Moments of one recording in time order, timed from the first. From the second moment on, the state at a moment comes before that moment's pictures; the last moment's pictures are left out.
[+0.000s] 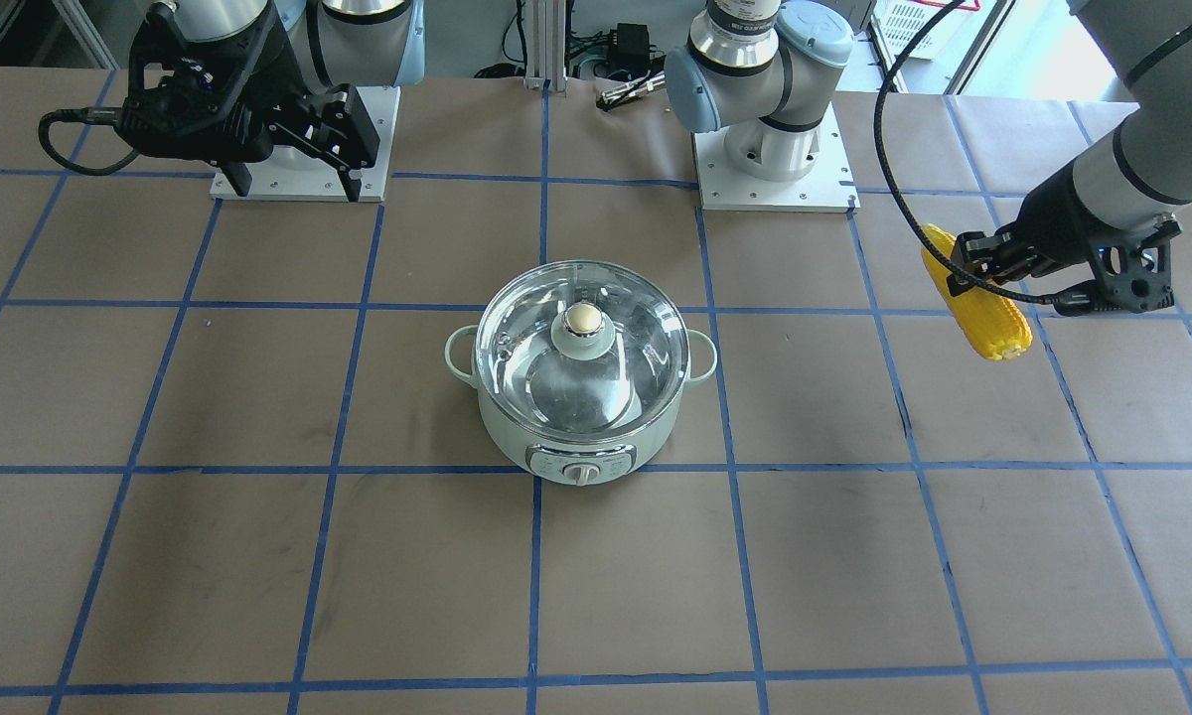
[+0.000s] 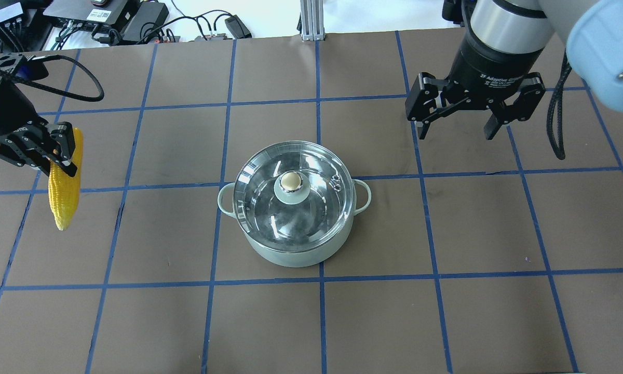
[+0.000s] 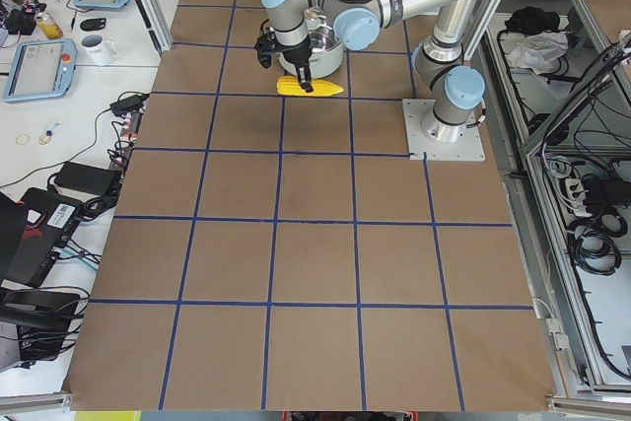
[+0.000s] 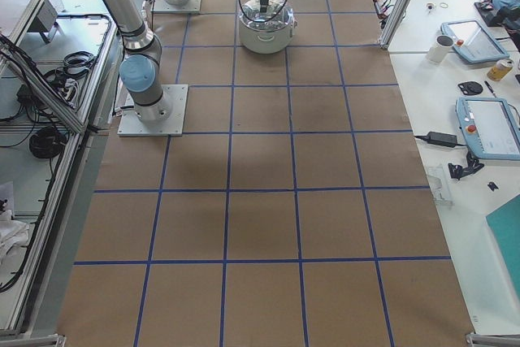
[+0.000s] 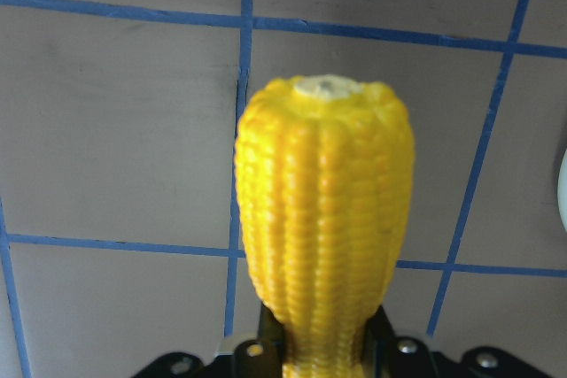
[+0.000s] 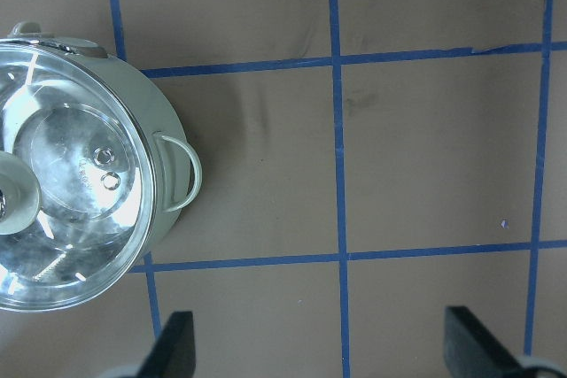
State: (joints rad) left arm -1.18 -1.61 -1.64 -1.67 1.61 0.28; right arm 1.65 -1.62 1.54 -1.44 -1.55 0.14
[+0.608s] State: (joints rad) left arm -1.18 -1.58 -1.64 -1.68 1.60 0.26; right arm 1.65 -1.62 1.54 -1.44 -1.55 0.13
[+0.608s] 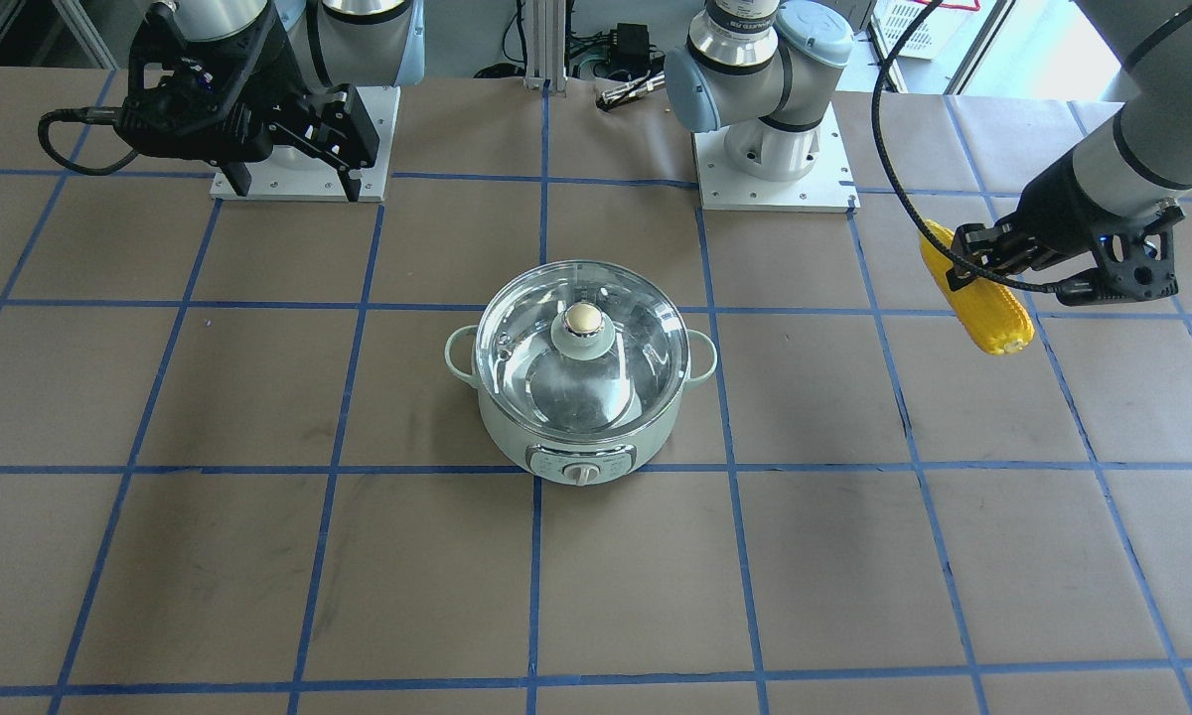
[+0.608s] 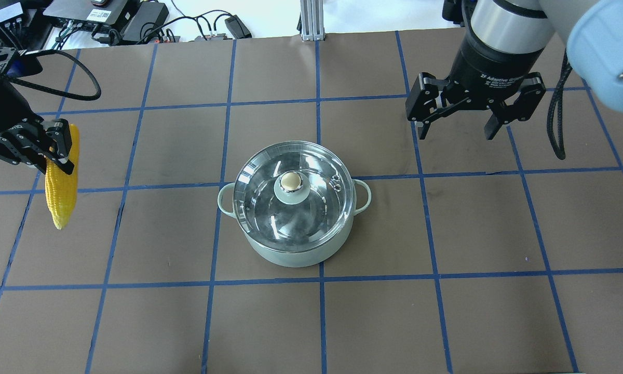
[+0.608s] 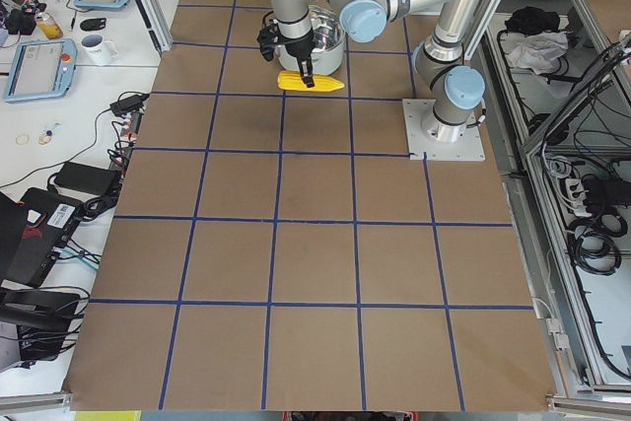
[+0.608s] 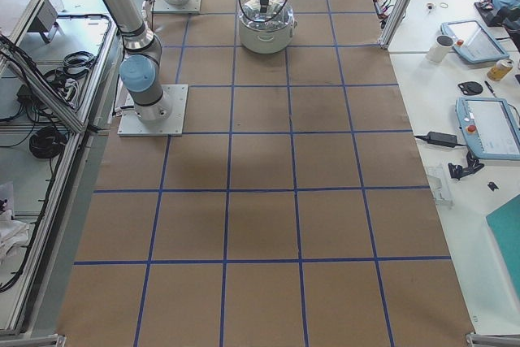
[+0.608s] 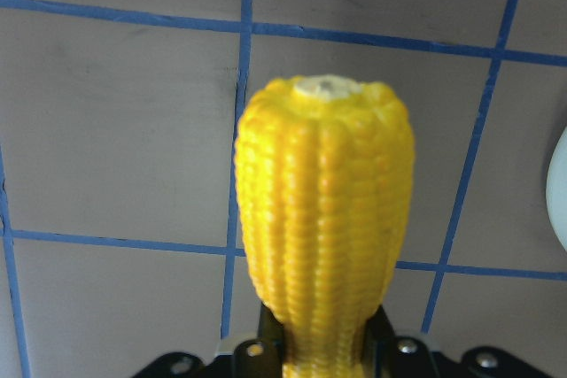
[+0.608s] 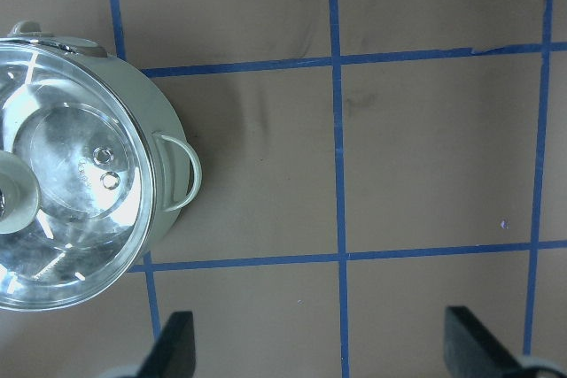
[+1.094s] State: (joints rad) left arm -1.20 -1.57 -1.64 -1.68 1.61 0.27; right arm 1.67 -1.61 1.54 -1.45 -1.54 0.22
